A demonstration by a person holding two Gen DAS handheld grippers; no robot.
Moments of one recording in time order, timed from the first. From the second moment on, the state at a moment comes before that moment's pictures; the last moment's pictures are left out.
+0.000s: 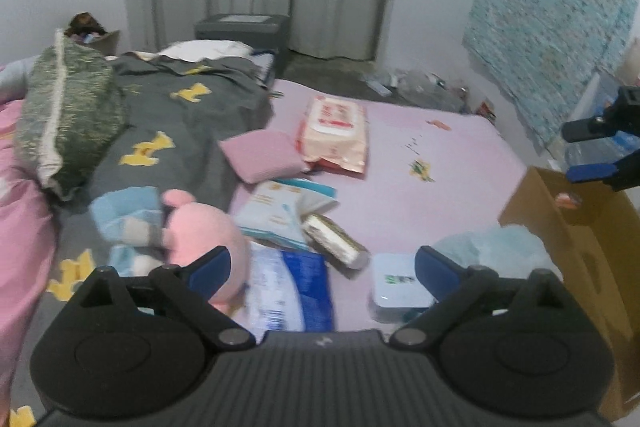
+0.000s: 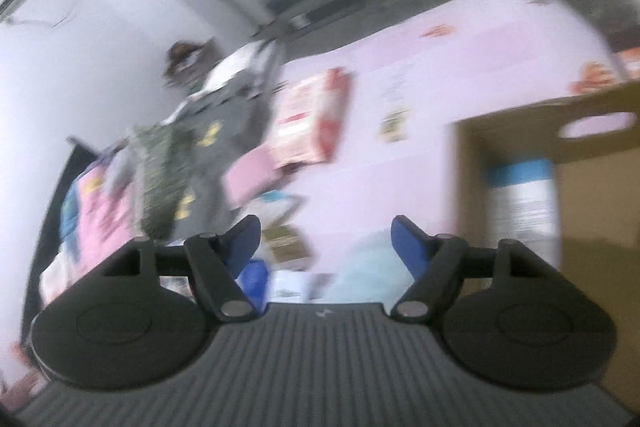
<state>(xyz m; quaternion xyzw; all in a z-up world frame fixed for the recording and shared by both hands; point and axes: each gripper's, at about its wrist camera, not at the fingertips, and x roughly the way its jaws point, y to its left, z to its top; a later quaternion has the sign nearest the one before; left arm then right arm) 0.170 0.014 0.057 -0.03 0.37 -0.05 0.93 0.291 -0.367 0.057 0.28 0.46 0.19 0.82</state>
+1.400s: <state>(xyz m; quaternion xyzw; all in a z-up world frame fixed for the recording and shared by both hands) 0.461 0.044 -0.035 0.23 0.42 -0.25 0.85 0.541 -0.136 -0.129 0.41 0.62 0.17 0.65</state>
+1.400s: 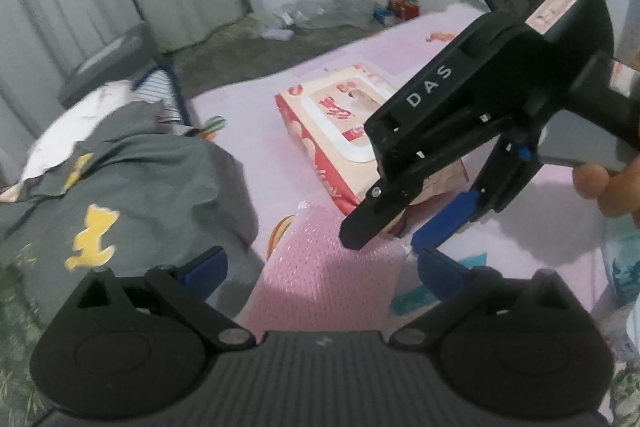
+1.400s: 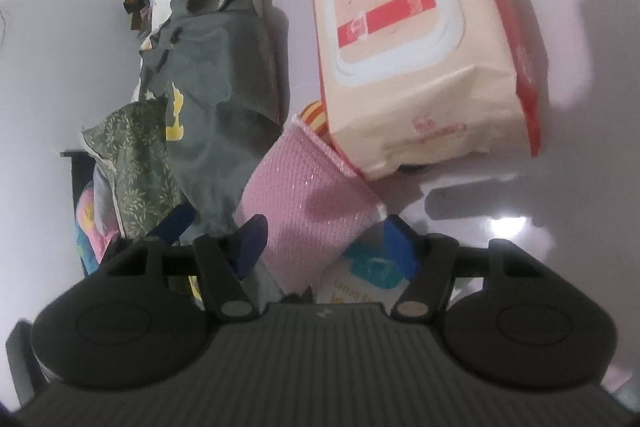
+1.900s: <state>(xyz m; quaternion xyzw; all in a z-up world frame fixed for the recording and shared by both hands) 0.490 0.041 -0.085 0.25 0.48 -0.25 0.81 0.557 -0.121 -0.167 0.44 0.62 0.19 0.62</state>
